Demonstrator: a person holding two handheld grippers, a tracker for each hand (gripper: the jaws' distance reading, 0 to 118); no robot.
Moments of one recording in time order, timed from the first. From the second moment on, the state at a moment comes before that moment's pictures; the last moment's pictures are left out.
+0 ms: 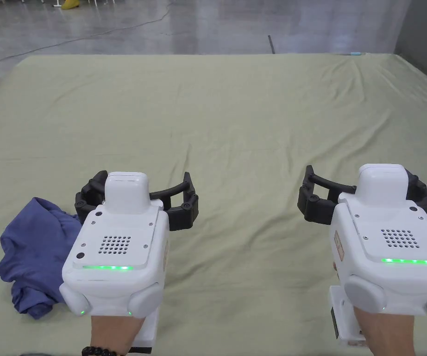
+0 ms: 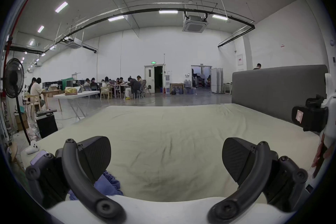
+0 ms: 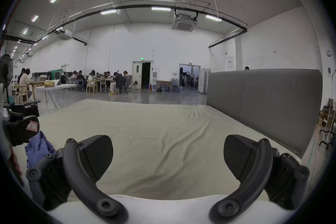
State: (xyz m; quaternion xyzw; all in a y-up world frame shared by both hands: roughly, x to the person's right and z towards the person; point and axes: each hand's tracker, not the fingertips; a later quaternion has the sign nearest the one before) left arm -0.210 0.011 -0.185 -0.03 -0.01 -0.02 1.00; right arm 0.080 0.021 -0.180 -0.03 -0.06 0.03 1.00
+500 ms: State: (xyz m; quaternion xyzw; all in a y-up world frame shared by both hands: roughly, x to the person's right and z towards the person) left arm -0.212 0.012 -0.183 -0.06 -0.04 -0.02 1.00; right arm 0.083 0.013 -0.184 -0.07 -0.04 0.02 1.00
